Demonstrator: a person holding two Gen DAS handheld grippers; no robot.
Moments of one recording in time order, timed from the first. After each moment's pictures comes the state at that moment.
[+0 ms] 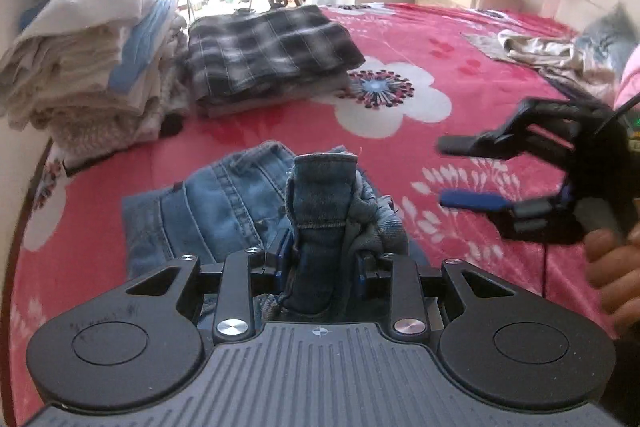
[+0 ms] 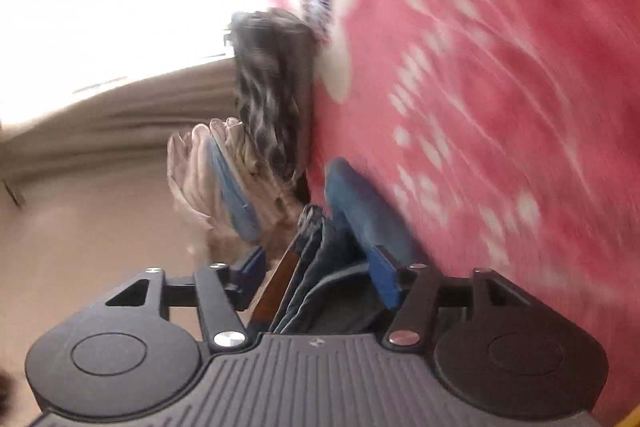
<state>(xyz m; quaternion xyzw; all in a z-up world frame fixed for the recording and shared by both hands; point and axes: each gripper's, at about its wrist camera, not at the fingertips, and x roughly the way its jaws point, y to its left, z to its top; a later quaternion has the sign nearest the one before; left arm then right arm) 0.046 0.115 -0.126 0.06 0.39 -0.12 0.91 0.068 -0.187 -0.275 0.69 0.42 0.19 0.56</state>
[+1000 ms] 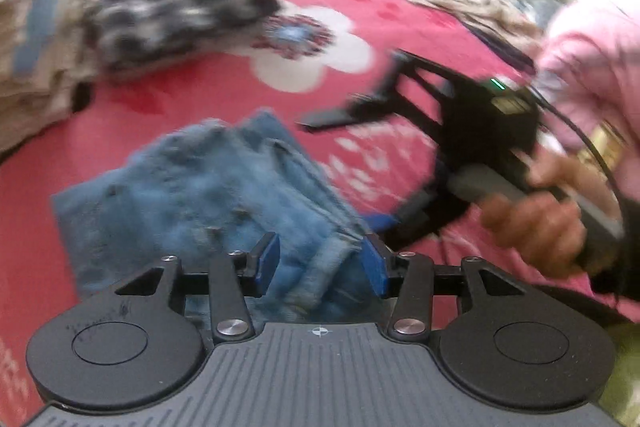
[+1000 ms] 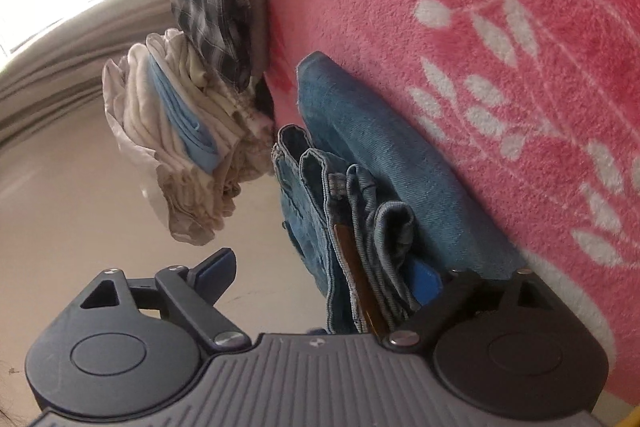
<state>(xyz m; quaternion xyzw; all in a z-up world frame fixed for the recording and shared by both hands) 0.067 0.112 -0.119 0.06 0.48 -0.30 0.82 0.136 -0.118 -0.278 0.63 0.55 0.22 0.50</state>
